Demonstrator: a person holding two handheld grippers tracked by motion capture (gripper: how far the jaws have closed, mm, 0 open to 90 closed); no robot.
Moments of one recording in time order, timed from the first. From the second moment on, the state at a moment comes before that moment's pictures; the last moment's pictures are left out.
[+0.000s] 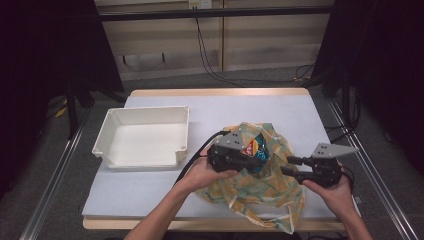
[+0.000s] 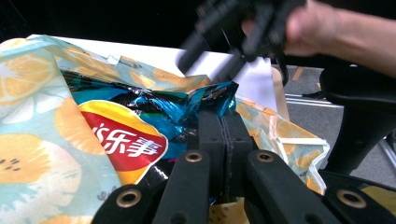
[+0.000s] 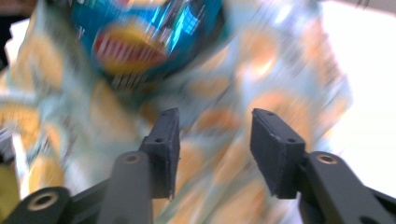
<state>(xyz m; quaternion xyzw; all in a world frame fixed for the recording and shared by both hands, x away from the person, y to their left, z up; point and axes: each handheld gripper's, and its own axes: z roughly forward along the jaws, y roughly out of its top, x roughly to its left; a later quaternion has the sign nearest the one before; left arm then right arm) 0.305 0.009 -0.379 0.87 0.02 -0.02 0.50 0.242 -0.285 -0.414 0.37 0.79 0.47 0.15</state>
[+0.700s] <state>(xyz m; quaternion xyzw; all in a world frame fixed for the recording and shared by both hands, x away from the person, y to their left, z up) 0.293 0.019 -0.381 0.86 0.00 -0.02 0.50 0.335 -0.254 -0.376 0.35 0.78 0.49 0.13</state>
